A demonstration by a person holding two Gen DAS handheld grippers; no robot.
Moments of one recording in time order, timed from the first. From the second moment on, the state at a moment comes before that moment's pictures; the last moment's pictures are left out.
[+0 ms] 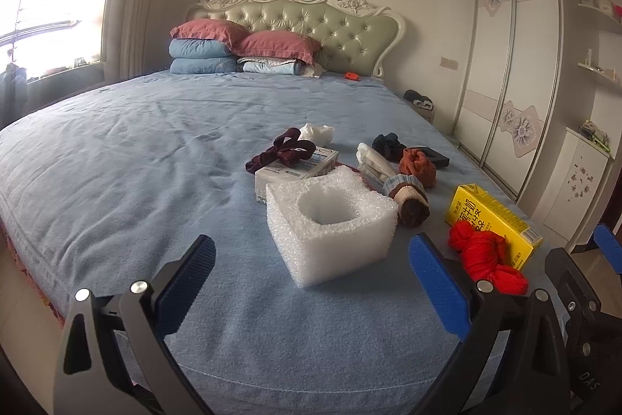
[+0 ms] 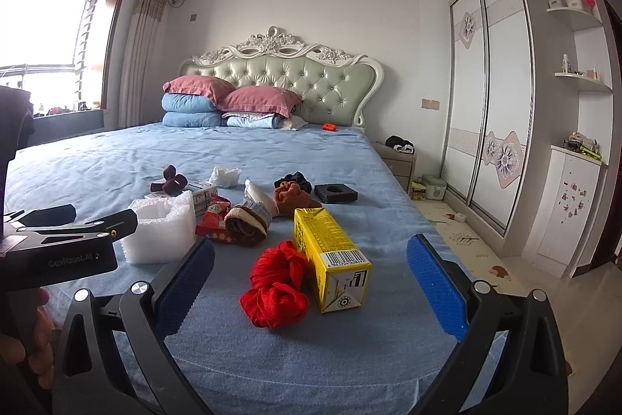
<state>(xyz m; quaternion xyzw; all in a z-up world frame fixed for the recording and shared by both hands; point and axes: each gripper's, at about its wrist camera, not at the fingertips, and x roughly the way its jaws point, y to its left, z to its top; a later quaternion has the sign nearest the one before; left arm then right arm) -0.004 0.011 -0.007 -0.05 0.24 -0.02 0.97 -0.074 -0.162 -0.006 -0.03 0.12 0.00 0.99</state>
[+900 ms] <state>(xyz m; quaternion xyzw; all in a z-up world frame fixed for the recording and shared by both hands) 0.000 0.007 -0.013 -0.04 0.25 -0.02 0.97 -0.068 -0.173 -0.007 0.02 0.14 0.03 0.99</state>
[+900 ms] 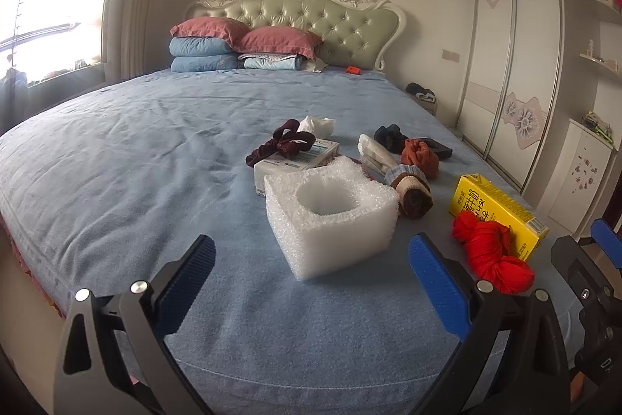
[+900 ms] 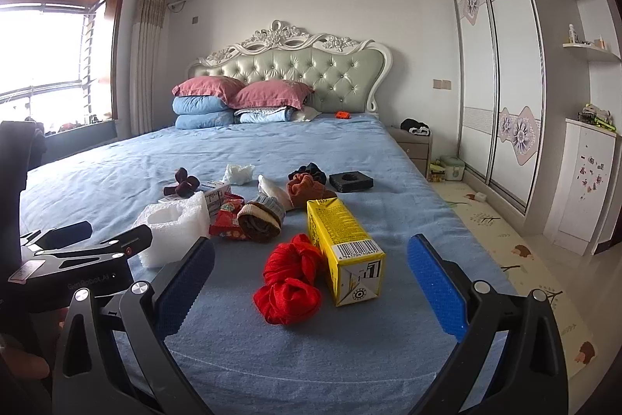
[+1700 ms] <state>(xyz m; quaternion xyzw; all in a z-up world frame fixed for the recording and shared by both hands) 0.005 0.000 -0.015 -0.03 0.25 -0.02 0.97 -0.062 -0.171 -0.010 0.01 0.15 0.03 0.99</state>
